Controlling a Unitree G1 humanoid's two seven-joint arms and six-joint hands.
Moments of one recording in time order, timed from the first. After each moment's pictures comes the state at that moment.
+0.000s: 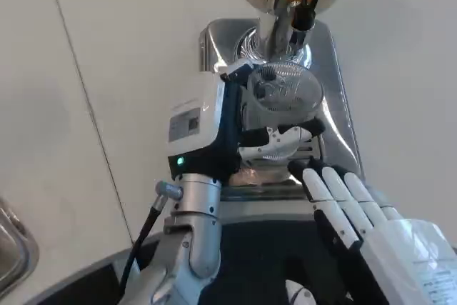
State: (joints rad) left arm -0.64 0.08 -0.32 0.58 0.71 -0.15 0.63; right arm 0.63 -0.07 0.21 -0.93 -1.11 -0.21 0.16
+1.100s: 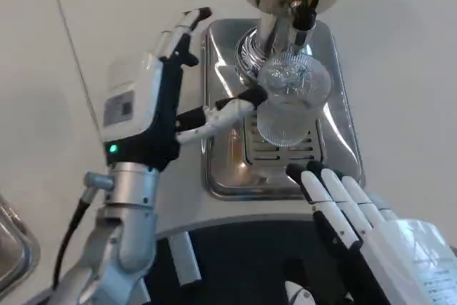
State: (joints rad) left arm -0.55 0.30 -0.23 0.37 0.64 -0.23 0.55; right arm 0.63 -0.08 0.21 -0.93 -1.09 -0.19 0.18
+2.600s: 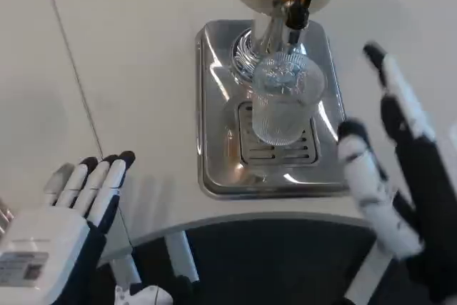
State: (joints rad) left arm 0.37 0.51 0.03 -0.41 0.84 -0.16 0.20; right arm 0.20 0.05 0.21 -0.89 -0.75 0.15 0.12
